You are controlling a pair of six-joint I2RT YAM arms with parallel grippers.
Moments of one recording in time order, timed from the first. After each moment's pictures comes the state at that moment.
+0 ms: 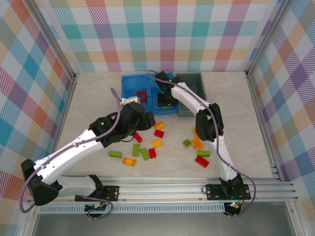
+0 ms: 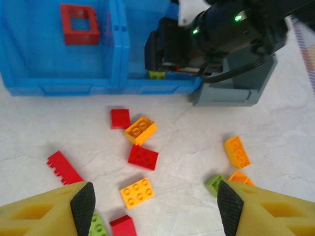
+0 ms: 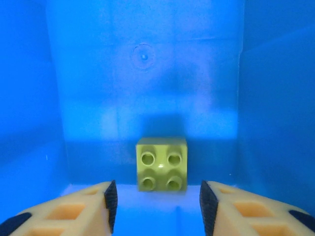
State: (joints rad) left arm -0.87 1.21 1.23 -0.81 -0.35 -0.82; right arm 0.59 2.42 2.26 -1.11 0.09 0.49
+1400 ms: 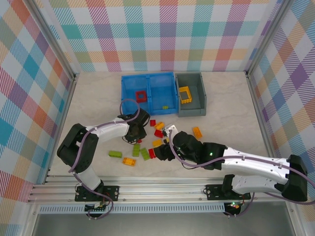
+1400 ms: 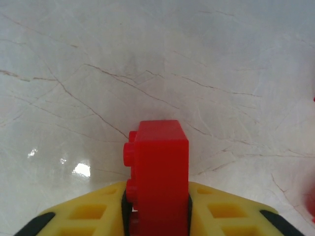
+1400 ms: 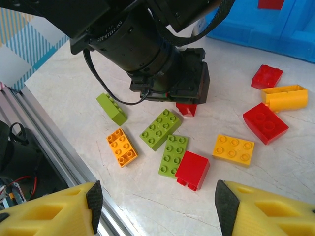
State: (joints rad) left arm -0.61 1.69 0.99 -0.62 -0.15 -1.01; right arm 1.21 1.08 0.82 -0.33 0.18 0.49
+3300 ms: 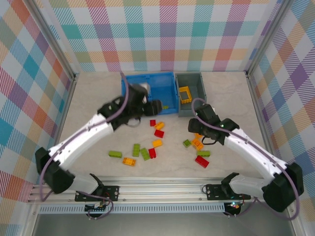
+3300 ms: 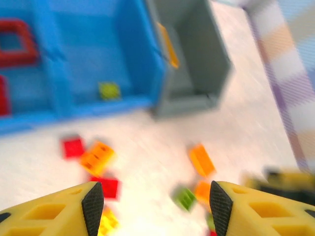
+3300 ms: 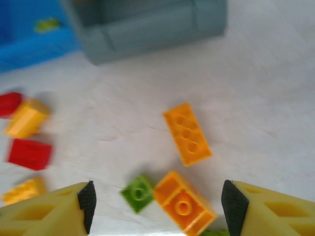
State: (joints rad) left arm -0.78 1.36 1.32 -0.63 -0.08 -0.67; right arm 0.56 1.20 0.94 -0.78 0.21 0.63
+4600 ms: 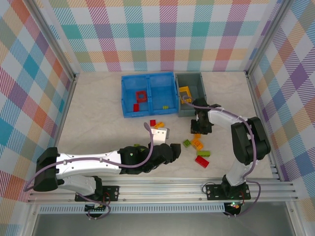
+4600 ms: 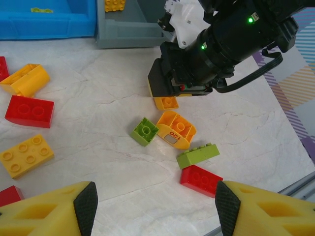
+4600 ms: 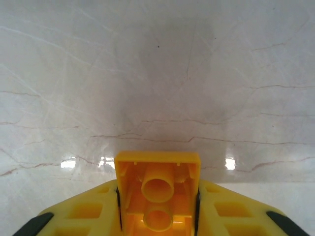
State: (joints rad) left arm -1.36 1.31 0.98 -0.37 -0.58 -0.94; right arm 0.36 1.71 1.05 -0.73 -0.02 0.38
